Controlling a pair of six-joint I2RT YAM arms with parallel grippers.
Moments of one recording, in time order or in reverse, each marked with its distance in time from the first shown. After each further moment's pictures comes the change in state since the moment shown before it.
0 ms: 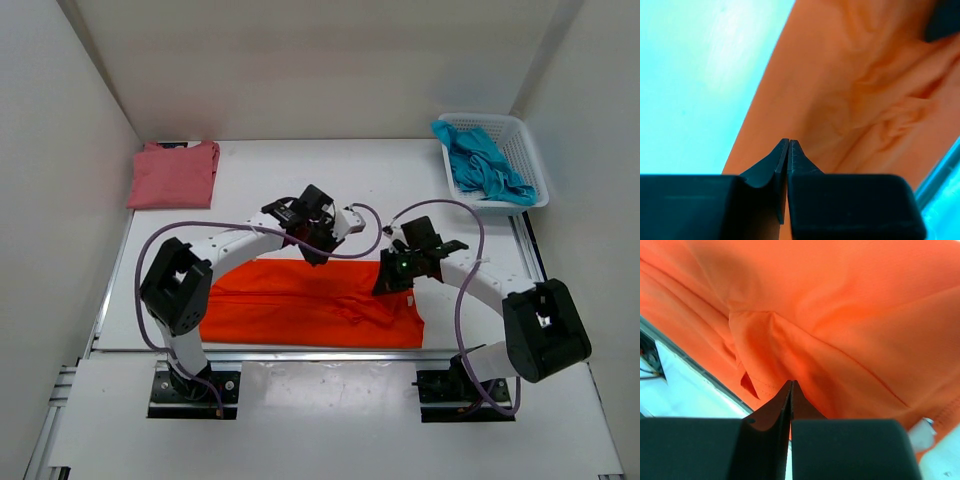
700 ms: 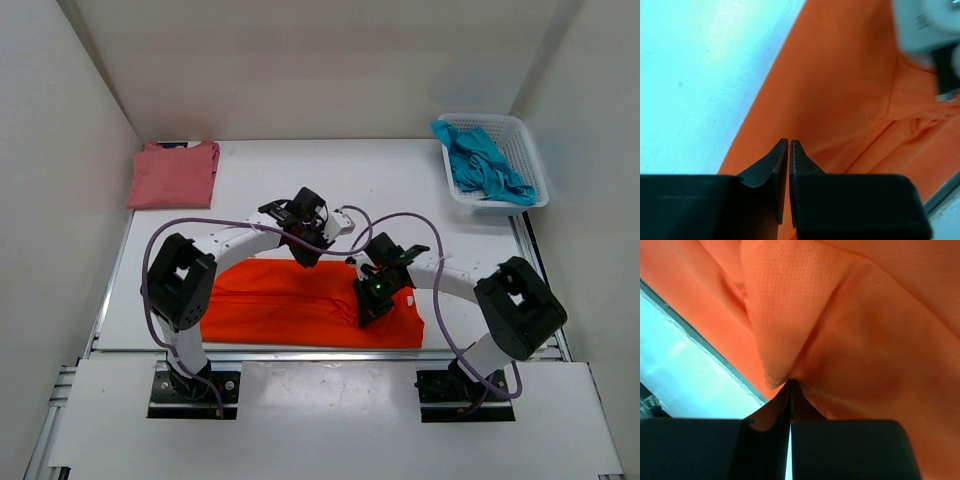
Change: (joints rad) left arm 0.058 0.037 -0.044 0.001 -0.037 -0.005; right arm 0.251 0.156 0.048 -0.116 -0.024 -0.128
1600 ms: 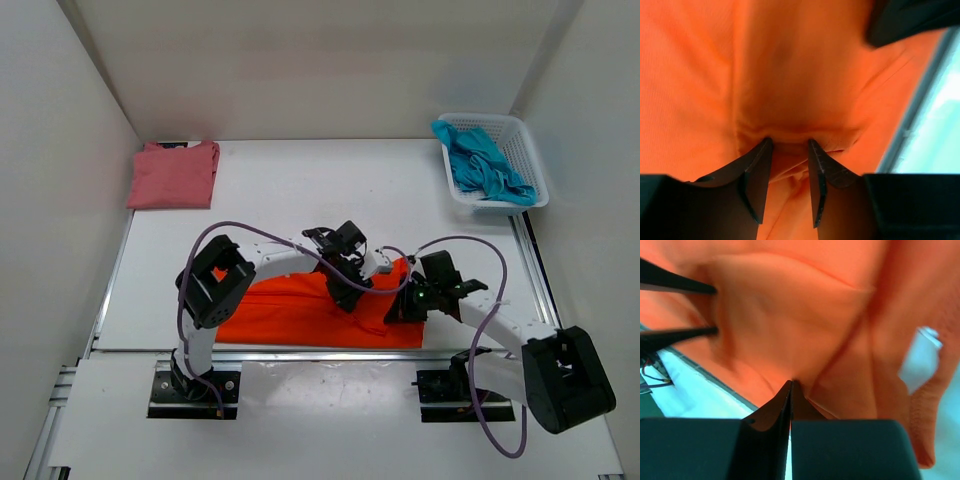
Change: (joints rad) left arm -0.233 0.155 0.044 0.042 0.227 -0.100; right arm -0.296 -0.439 -0.375 0.203 0.025 0.311
